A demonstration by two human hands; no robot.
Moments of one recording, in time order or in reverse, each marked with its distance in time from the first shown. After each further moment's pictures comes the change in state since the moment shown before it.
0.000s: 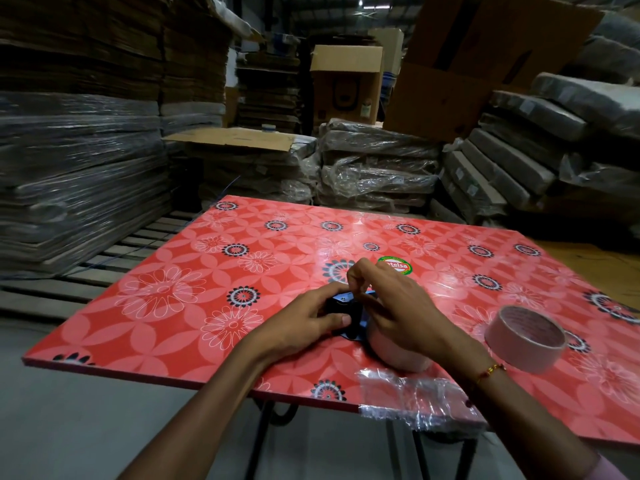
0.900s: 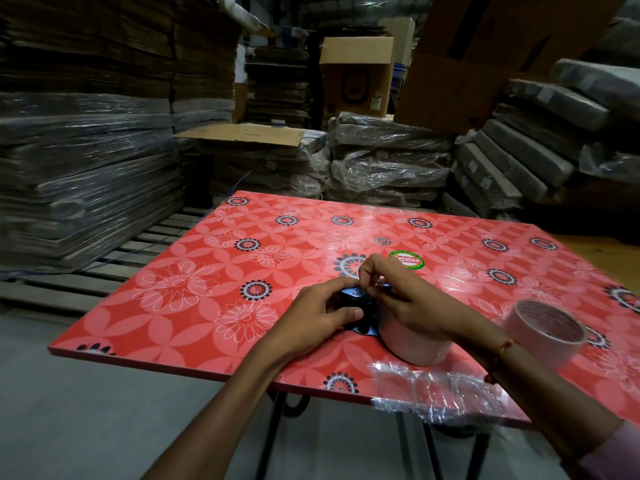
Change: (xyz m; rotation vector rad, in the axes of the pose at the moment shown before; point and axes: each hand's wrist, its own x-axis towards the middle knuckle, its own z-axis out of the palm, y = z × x) left_hand -0.011 0.007 0.007 0.132 0.188 -0.009; right_hand 0.007 0.015 0.002 0.294 -0.143 0.036
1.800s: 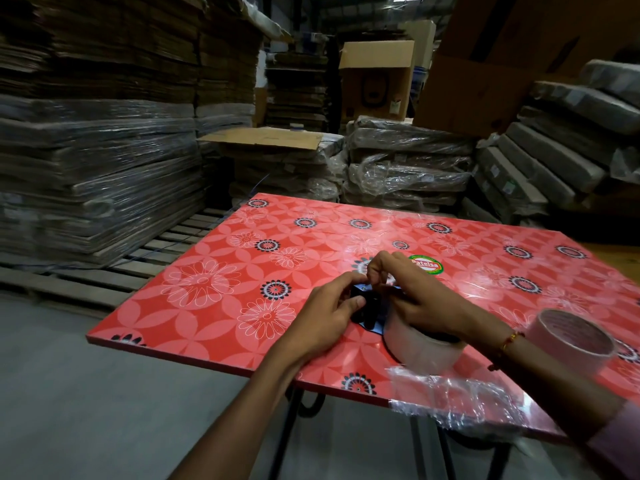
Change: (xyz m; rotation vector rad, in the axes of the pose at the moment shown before) left_hand -0.002 -0.001 -0.001 0.013 0.139 0.025; right_hand 0.014 -0.004 0.000 -0.080 -0.007 -0.078
